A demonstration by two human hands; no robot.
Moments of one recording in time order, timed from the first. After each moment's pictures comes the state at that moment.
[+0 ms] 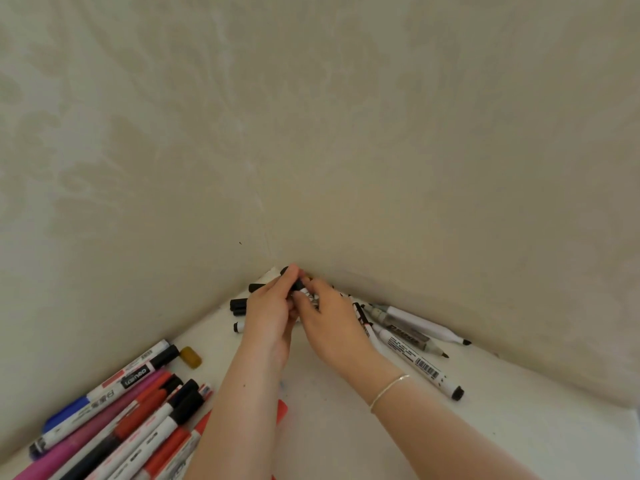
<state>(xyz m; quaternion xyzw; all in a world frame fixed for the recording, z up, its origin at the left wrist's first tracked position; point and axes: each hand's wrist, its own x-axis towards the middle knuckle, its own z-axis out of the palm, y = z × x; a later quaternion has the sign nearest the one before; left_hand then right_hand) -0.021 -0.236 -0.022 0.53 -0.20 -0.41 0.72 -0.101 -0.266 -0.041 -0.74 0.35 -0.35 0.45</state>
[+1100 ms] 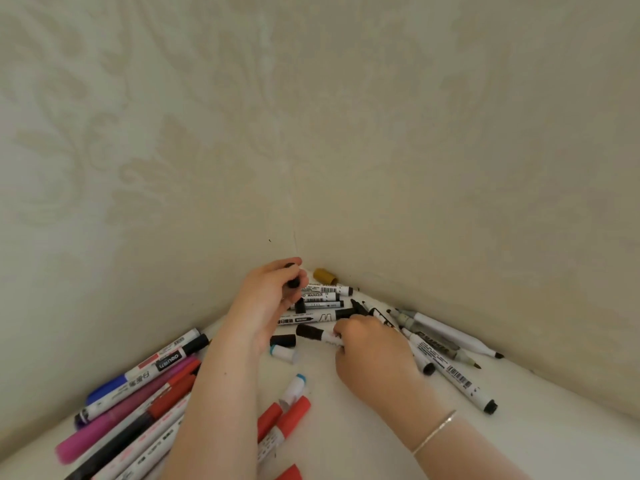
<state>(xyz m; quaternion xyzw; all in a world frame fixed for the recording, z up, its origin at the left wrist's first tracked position) 0.019 -0.216 -0.001 0.59 -0.26 -0.38 0.66 -0.123 -0.246 -0.046 -0.90 0.40 -0.14 0.11</state>
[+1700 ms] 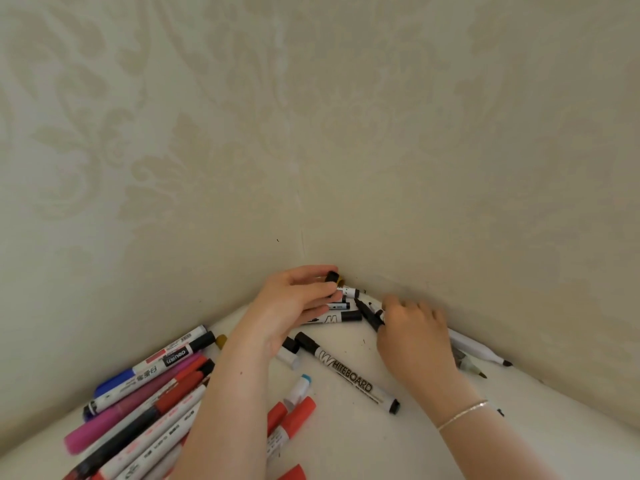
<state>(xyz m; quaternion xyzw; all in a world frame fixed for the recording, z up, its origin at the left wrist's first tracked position) 0.010 -0.211 -0.005 0.60 -0.33 -0.43 0.59 -0.138 -0.277 -0.051 -0.85 0.50 -0.19 0.00</state>
